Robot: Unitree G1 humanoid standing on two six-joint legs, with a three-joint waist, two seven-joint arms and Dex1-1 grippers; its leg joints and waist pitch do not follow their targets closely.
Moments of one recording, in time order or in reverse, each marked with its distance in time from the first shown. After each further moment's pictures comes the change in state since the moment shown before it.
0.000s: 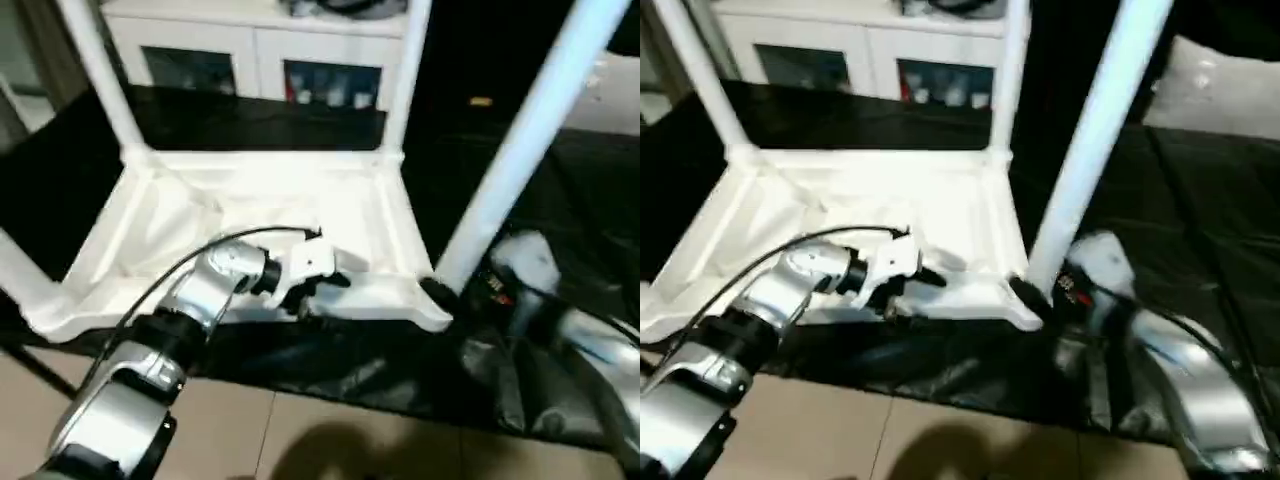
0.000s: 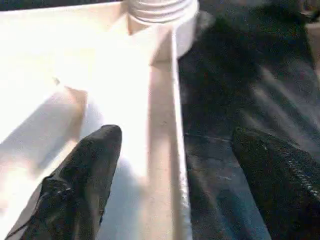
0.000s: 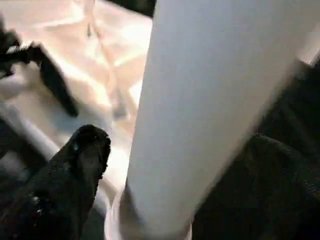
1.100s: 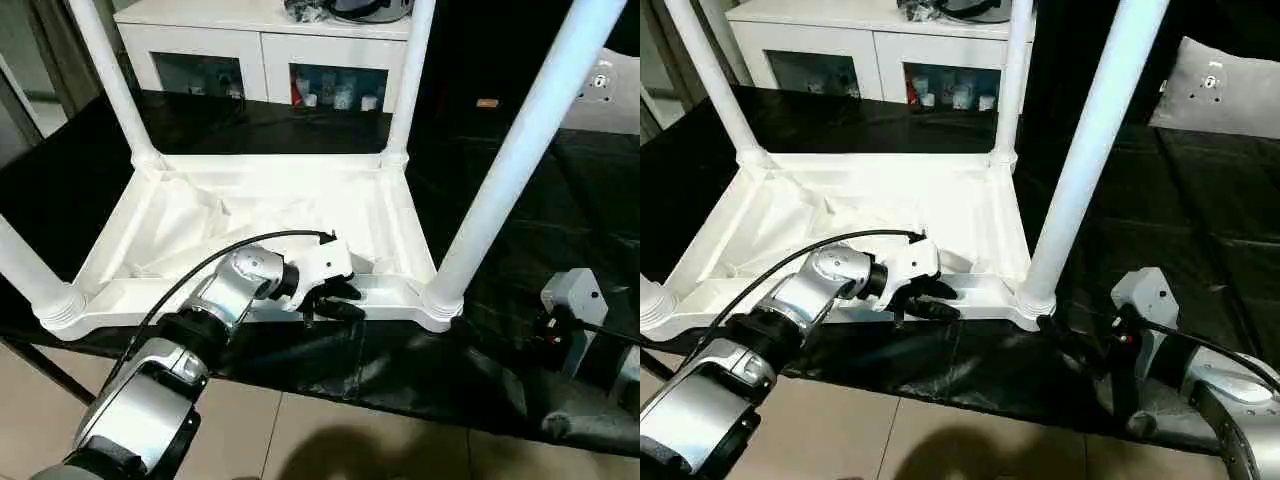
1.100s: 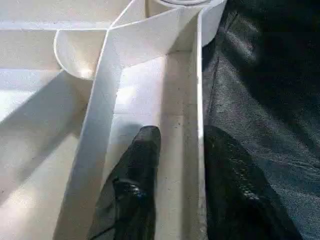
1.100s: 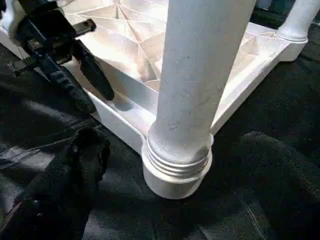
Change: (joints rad) left arm -0.040 -0.079 -0.012 0.110 0.059 0.050 0.079; right arm 0.167 -0.103 -0.110 -0.053 0.115 0.012 0.172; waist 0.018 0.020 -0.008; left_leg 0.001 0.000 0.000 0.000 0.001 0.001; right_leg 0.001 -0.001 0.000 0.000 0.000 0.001
